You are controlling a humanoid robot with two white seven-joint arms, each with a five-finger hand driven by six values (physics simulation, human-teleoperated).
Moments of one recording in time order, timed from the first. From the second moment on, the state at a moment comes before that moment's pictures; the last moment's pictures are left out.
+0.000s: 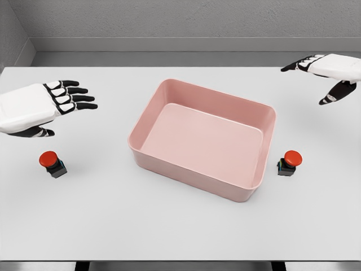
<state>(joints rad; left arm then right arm) -0.42 1.21 -0.52 -1.76 -0.41 -0.61 -0.08 -0.91 -0.94 0.82 -1.17 0.15 -0.55 0.52</state>
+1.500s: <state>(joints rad) -0.20 1.23 -0.52 -1.59 -0.55 -0.61 -0.02 -0.65 -1.13 0.87 -1.39 0.15 -0.61 0.43</state>
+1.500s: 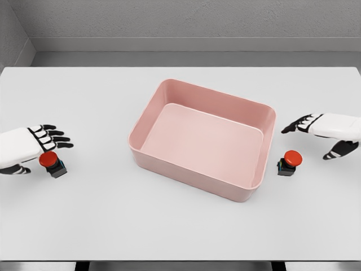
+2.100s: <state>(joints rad) -0.20 1.16 -0.54 -1.54 -0.56 -0.61 -0.02 -0.61 -1.13 0.87 -1.45 0.15 -0.61 0.43</state>
